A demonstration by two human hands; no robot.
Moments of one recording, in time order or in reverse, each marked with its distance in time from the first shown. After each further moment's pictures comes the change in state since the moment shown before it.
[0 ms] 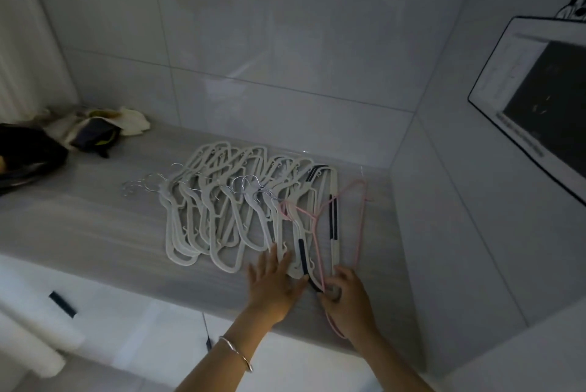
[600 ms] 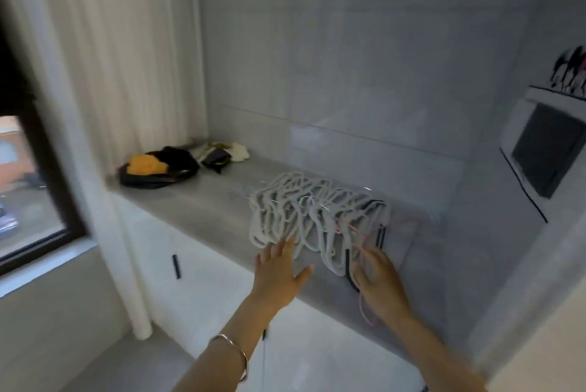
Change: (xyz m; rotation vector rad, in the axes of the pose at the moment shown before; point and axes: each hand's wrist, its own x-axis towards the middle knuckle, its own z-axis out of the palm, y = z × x) left_hand -0.151 0.009 -0.088 -0.097 0.362 -0.153; right_hand -0.033 -0.061 -0.070 0.193 0.050 -0.387
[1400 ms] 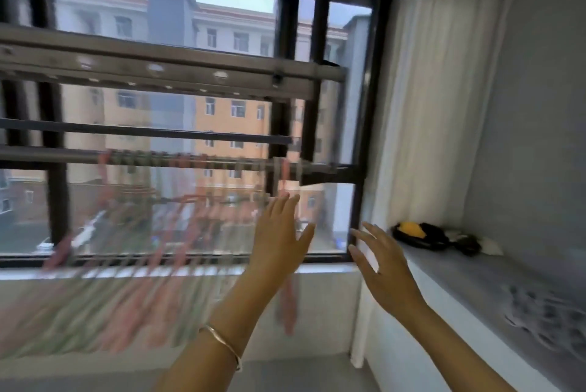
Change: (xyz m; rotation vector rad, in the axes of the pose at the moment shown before) left_hand -0.564 0.004 -0.291 0.199 0.991 -0.453; right_hand -0.335 -0.425 -0.051 0.404 -0.366 -0.906
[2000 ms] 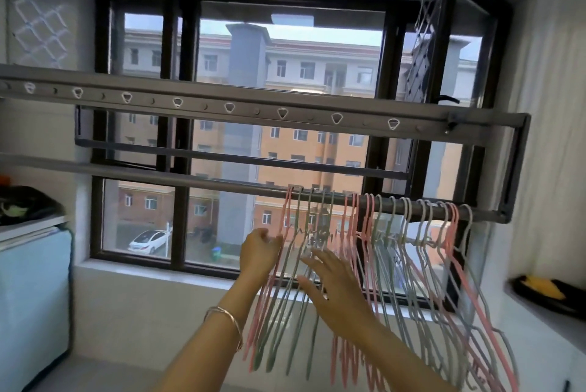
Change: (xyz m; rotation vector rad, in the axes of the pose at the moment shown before) left_hand -0.007 -0.247 -0.221 -0.345 0.200 -0.656; right_hand 0.024 -0.294 0.222 0.072 -0.375 -0.266
